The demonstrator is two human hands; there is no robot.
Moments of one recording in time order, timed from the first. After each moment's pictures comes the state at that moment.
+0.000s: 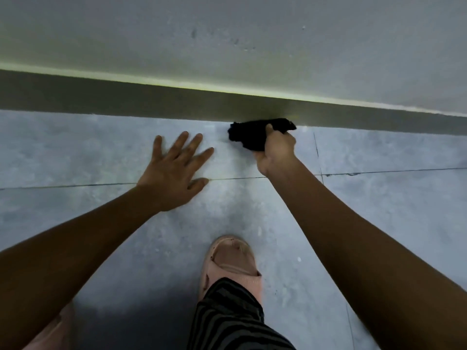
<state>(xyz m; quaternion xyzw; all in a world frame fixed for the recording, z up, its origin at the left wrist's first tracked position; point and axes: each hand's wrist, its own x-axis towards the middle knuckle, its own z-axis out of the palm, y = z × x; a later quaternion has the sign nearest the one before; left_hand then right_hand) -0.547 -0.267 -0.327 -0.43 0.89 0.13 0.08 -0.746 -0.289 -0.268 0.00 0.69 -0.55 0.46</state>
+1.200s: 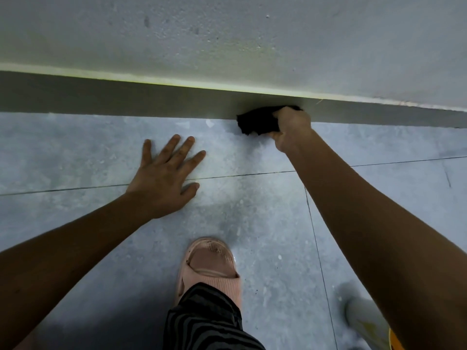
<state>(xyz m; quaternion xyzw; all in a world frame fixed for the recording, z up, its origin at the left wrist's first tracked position) -0.572 -0.251 -0.332 -0.42 0.89 0.13 0.06 -0.815 -0.308 -0.245 -0.05 0.80 -0.45 0.39</state>
